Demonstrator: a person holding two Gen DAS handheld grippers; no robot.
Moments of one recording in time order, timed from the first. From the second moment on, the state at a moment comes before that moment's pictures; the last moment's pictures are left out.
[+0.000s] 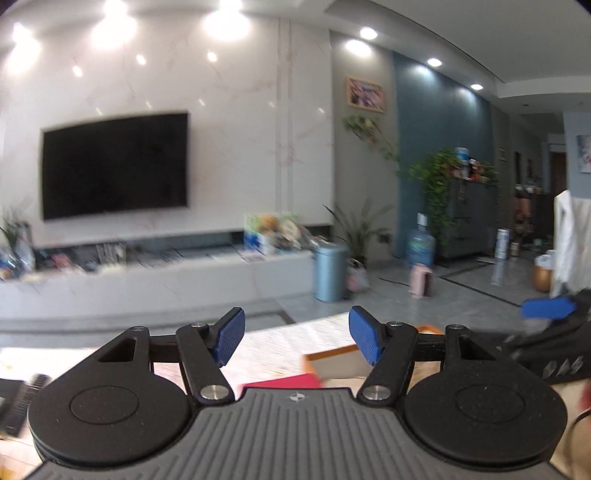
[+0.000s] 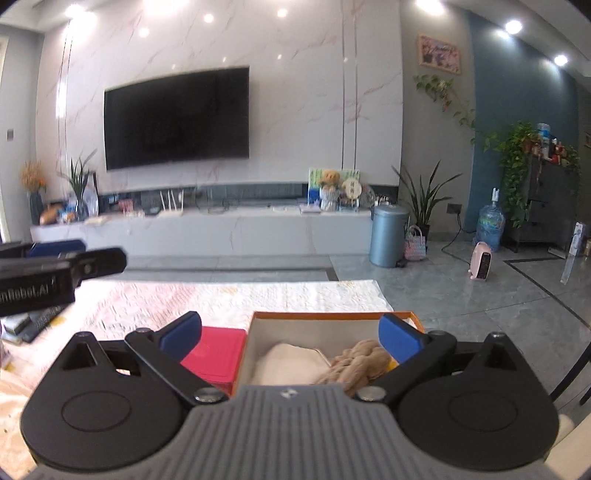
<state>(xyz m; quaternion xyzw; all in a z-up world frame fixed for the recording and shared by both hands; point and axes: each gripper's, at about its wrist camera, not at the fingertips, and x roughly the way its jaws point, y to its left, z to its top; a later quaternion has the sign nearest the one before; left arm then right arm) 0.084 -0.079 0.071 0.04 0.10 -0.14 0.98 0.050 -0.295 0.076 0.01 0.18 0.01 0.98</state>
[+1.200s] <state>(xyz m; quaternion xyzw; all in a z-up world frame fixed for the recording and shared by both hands) 0.053 -0.043 -0.052 0.03 0.23 -0.04 0.97 0.027 -0.252 -0.050 0.07 0.21 -0.04 0.97</state>
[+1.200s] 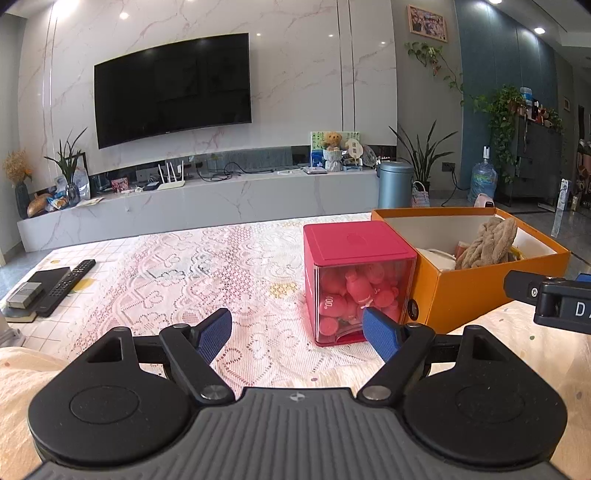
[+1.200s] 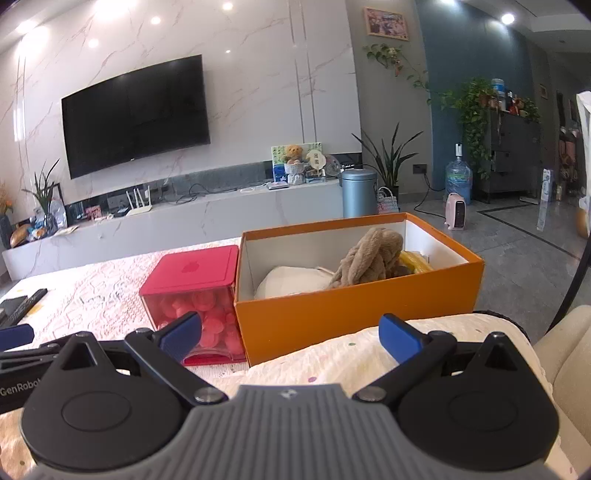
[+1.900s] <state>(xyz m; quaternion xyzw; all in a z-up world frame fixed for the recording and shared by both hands) 0.054 -0.044 -0.050 0.04 0.23 -0.04 0.97 0.037 -0.260 -0.049 0.08 0.22 -0.04 0.97</state>
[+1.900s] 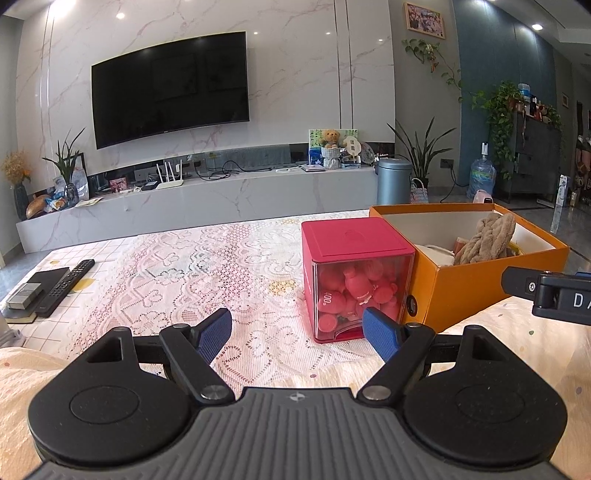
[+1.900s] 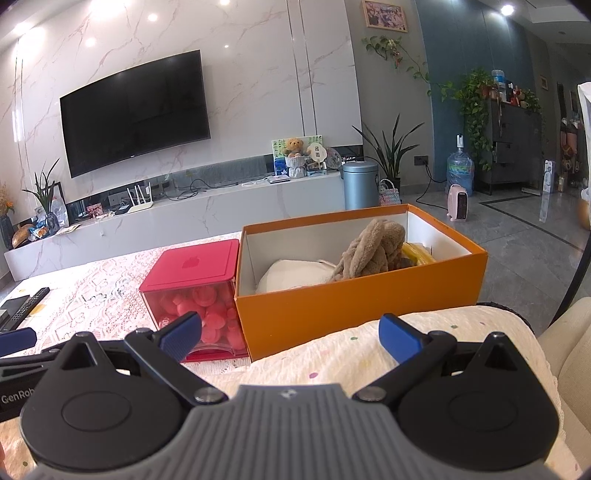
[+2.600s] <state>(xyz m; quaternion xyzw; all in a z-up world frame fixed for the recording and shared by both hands) 0.055 -0.044 -0.052 0.04 0.24 -0.04 0.97 0.037 -0.260 -0.049 0.08 0.22 -0.04 0.97</state>
